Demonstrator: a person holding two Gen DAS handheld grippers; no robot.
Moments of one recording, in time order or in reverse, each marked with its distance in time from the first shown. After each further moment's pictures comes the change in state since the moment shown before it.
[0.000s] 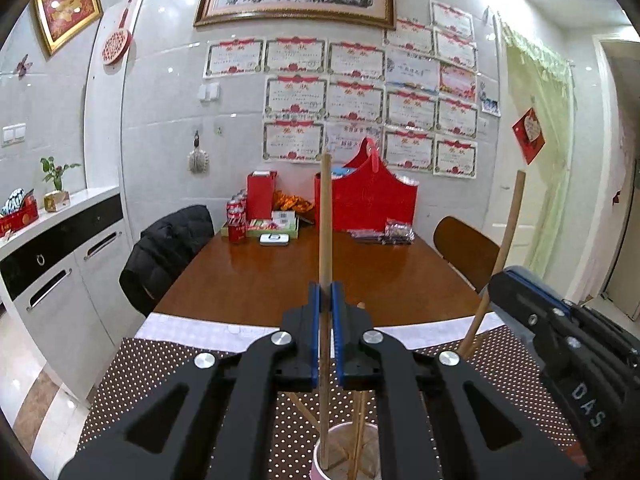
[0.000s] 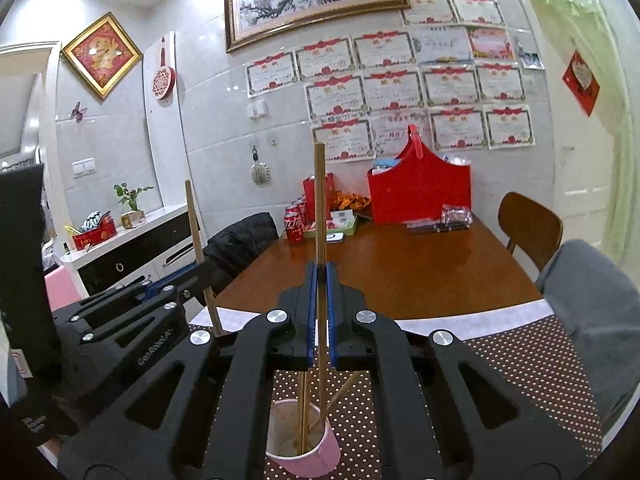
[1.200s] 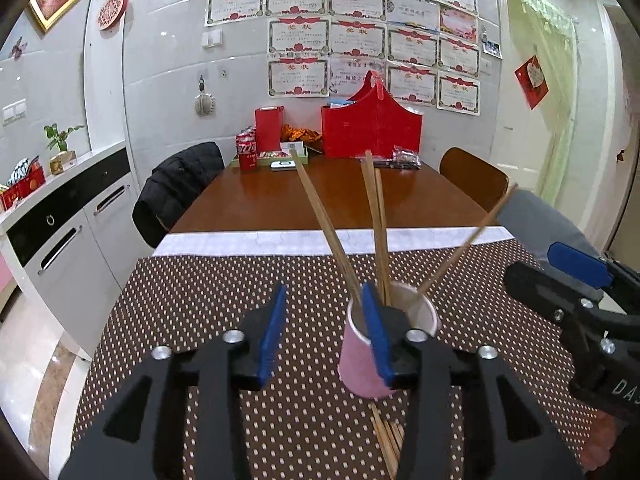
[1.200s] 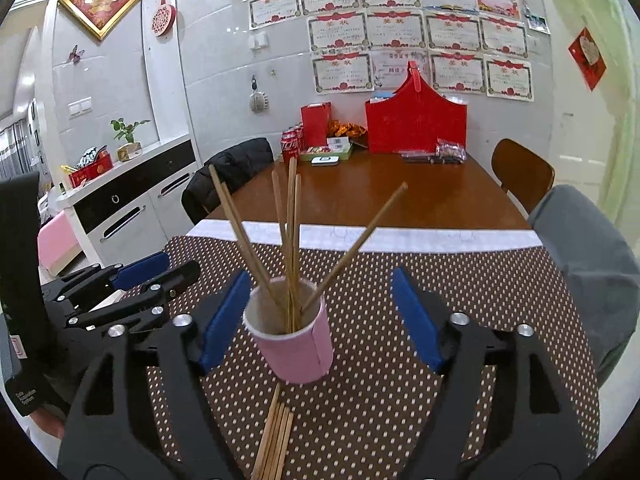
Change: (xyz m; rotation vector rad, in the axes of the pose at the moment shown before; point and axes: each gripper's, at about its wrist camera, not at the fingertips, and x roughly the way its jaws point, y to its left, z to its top) left arm -0.033 0.027 -0.102 0.036 0.190 0.013; right arm -0.027 0.008 -0.071 -0.041 0.226 -0.034
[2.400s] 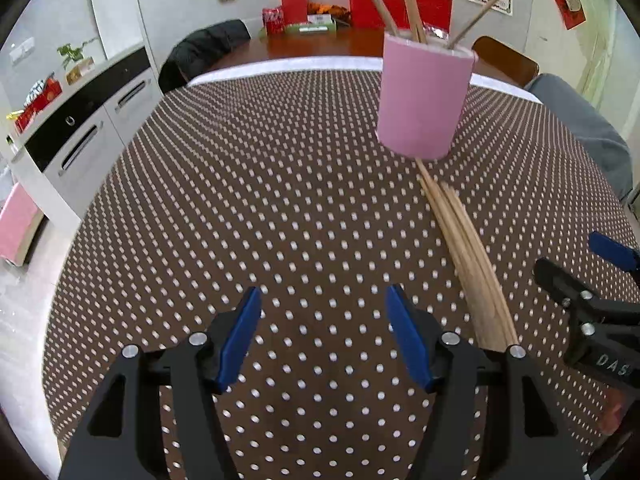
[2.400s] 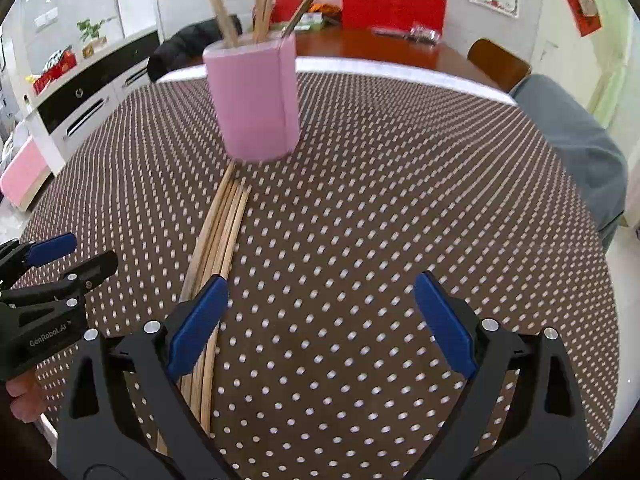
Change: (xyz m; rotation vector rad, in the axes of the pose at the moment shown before) left arm -0.012 0.017 -0.167 -0.019 0.397 0.092; right arm 0.012 -0.003 -0.159 -0.029 0.379 -0.138
